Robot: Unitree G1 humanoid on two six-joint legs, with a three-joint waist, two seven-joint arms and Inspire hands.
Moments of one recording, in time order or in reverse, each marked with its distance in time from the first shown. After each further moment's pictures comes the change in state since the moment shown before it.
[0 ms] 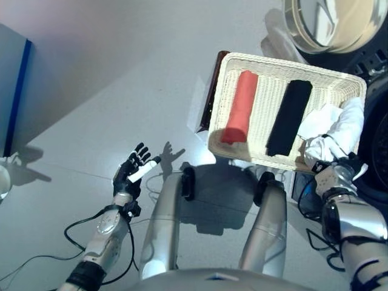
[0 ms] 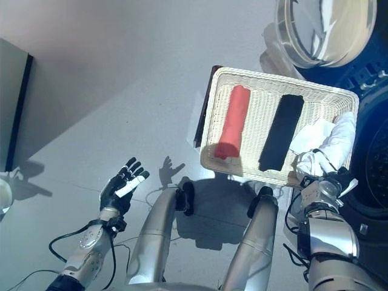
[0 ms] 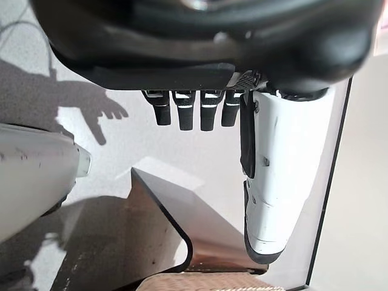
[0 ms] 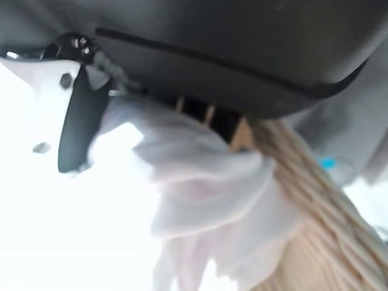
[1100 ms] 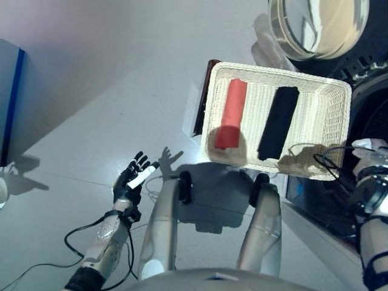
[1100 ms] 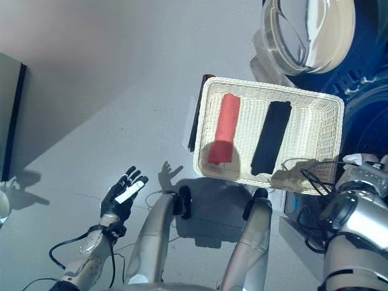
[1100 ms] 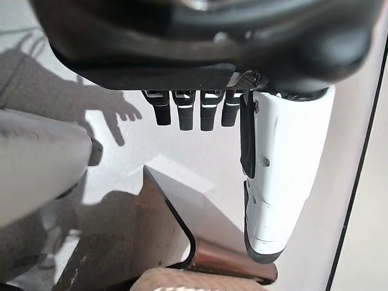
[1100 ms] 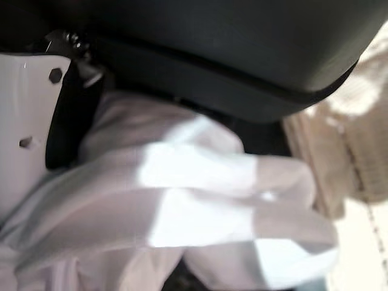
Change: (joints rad) left arm 0.057 0.007 -0.013 -0.039 -0.057 0.051 0.026; right arm -0.231 -0.253 -0.465 0.193 0.708 -0.207 -0.195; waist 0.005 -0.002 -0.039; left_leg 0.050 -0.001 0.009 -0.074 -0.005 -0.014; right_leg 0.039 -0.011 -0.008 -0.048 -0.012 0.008
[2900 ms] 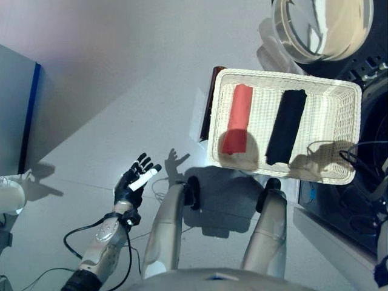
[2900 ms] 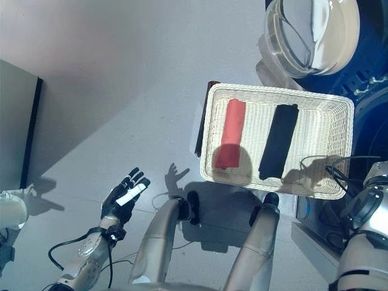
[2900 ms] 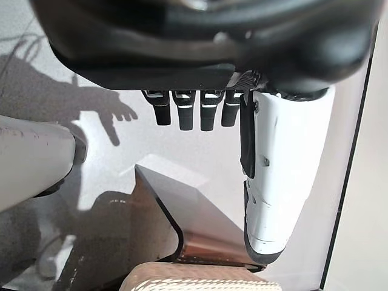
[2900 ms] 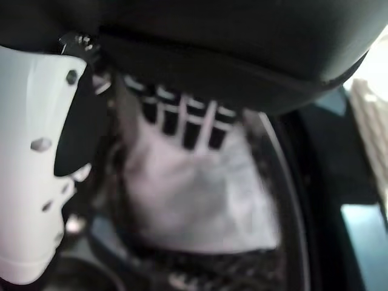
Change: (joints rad) left arm -0.005 0.034 -0.038 -0.003 -0.026 -0.009 -0.025; right arm -0.058 -0.086 0.094 -0.005 -0.078 -0.029 -0.020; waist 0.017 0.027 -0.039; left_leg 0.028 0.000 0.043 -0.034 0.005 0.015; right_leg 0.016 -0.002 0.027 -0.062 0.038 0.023
